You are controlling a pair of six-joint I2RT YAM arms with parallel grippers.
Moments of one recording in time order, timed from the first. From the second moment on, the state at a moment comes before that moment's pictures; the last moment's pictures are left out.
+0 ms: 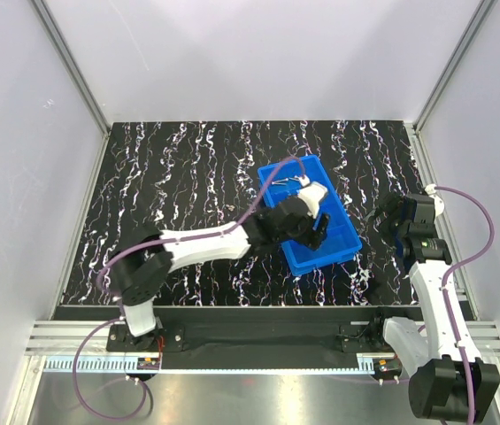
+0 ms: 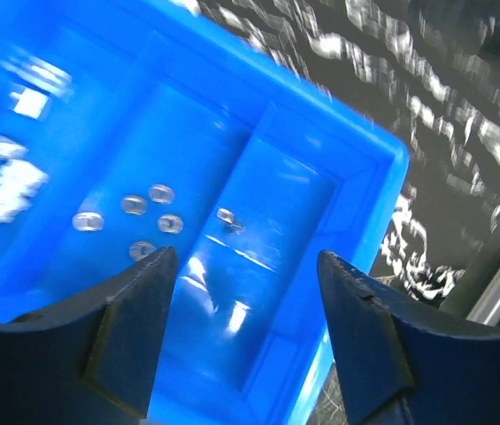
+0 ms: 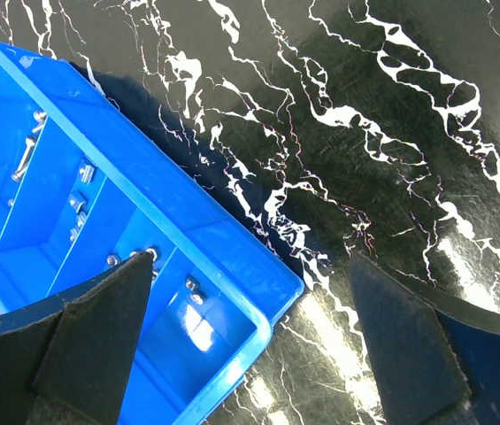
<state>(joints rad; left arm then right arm) -1.07 1.82 1.26 0.04 -0.09 -0.34 -0.09 0.86 0.70 -0.55 0.07 0.66</state>
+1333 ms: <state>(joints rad) -0.56 1.93 1.17 -0.17 -0.46 -0.65 -0.09 0.90 0.68 -0.52 0.02 0.65</state>
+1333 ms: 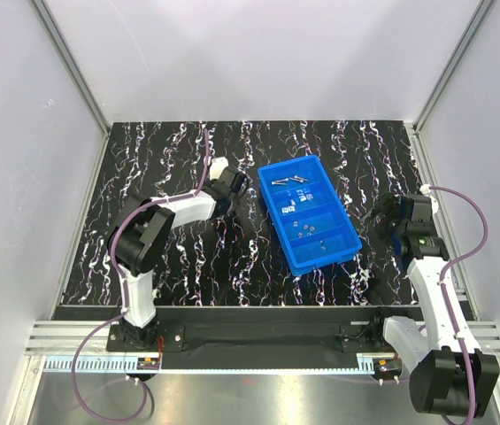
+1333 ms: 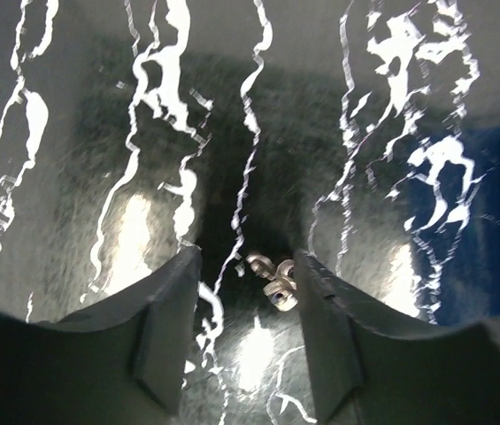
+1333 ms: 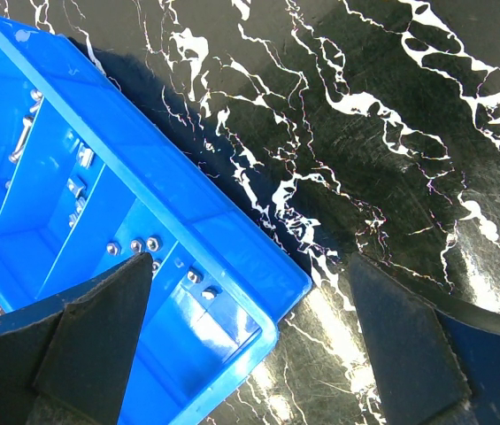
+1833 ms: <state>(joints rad) -0.56 1.95 1.18 -0.16 -0.45 -0.66 -0.09 0.90 0.68 -0.52 0.02 0.65</state>
